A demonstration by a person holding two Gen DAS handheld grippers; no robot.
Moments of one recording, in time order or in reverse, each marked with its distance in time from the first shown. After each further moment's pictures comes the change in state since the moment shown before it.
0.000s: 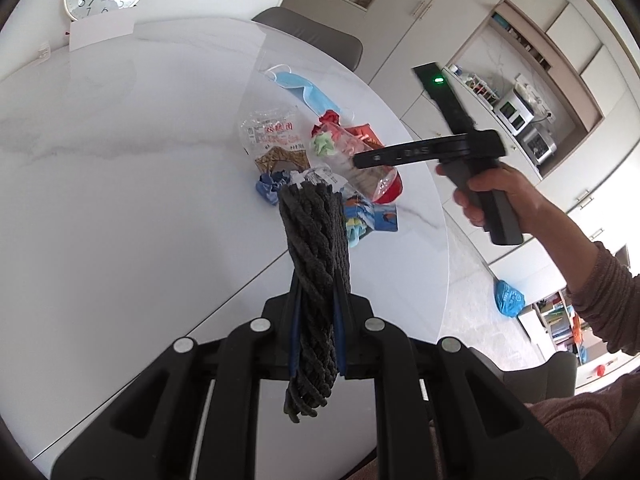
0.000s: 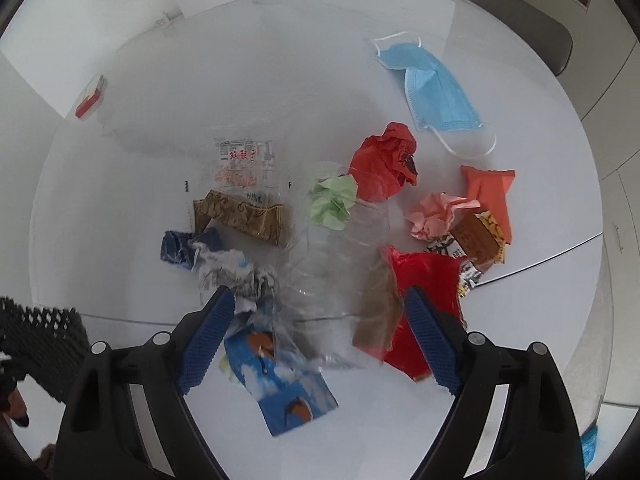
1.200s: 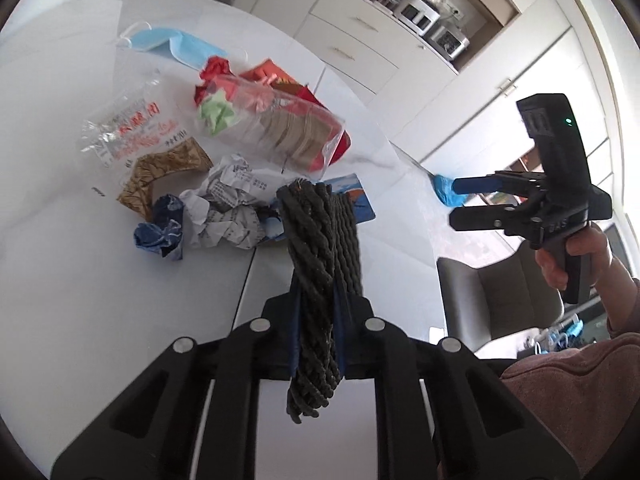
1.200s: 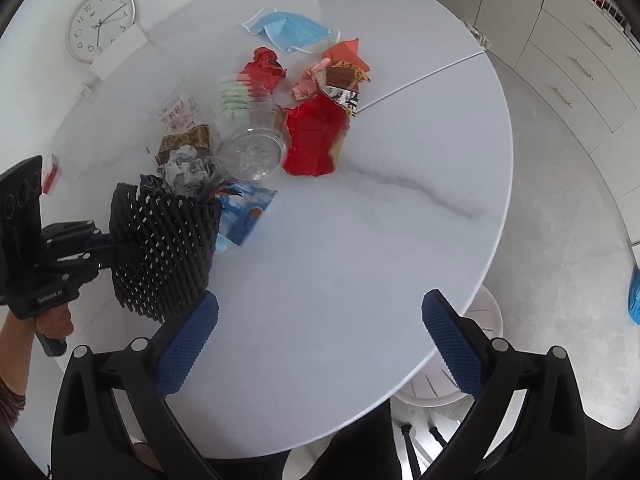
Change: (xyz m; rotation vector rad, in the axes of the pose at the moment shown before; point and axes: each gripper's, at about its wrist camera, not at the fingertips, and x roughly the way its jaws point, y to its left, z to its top) left arm 0.133 -0.015 0.063 0.342 0.265 -0.305; right arm -0.067 -0.017 -0.150 0.442 -0.045 -0.071
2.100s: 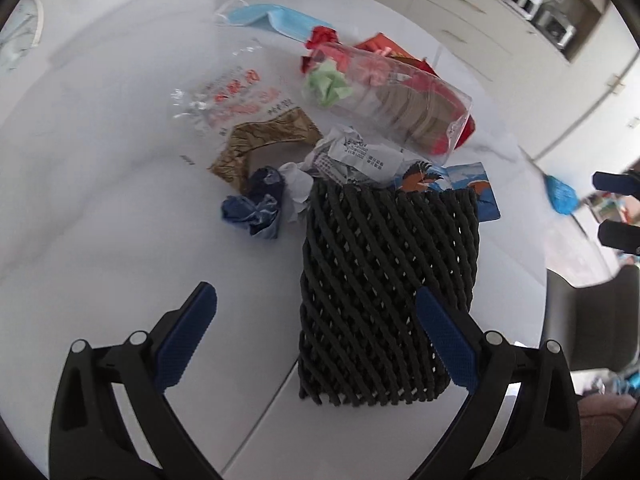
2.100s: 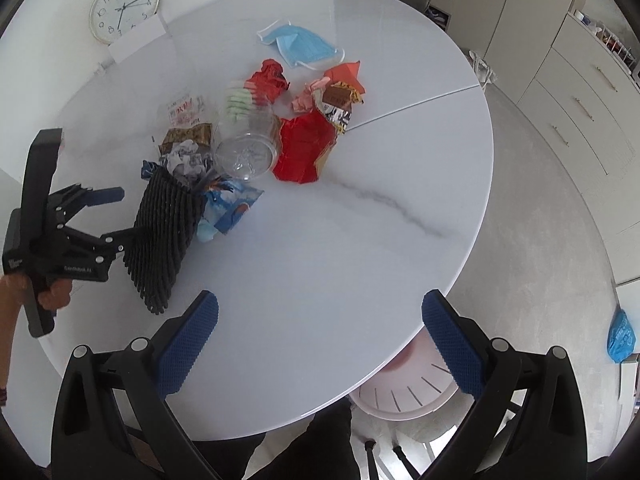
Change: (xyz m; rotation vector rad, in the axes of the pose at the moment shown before) left arm 0.027 0.014 0.006 -0.090 0.089 0.399; right arm -0.022 -0.011 -0.015 -0.119 -0.040 -0.060
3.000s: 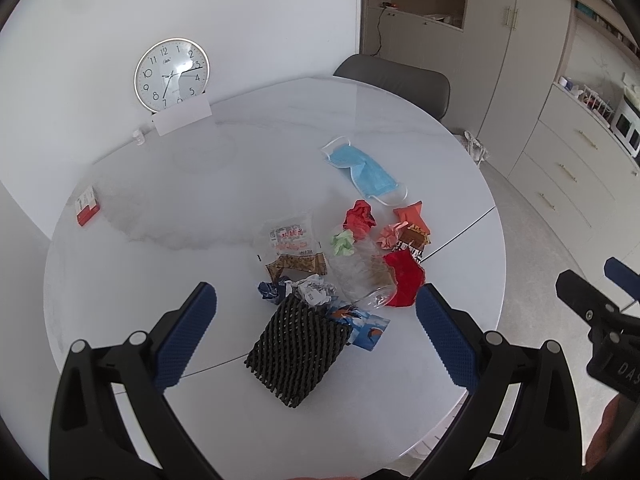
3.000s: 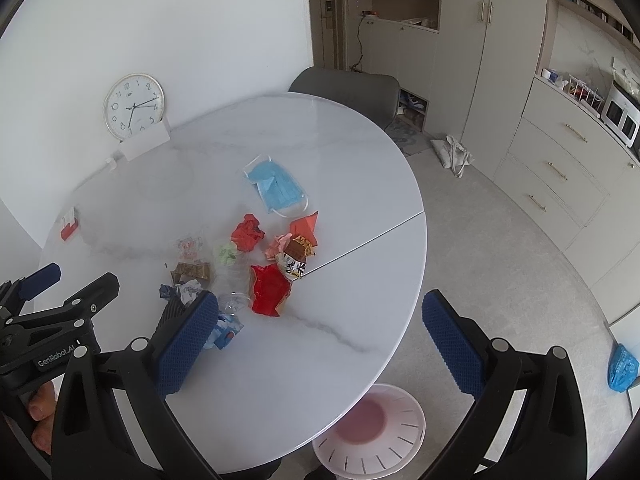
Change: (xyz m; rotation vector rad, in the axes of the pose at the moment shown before) left arm -0.166 -0.152 0.063 -0.416 -0.295 0.487; right arm -0.130 -0.052 0.057 0.003 -0.343 -0.010
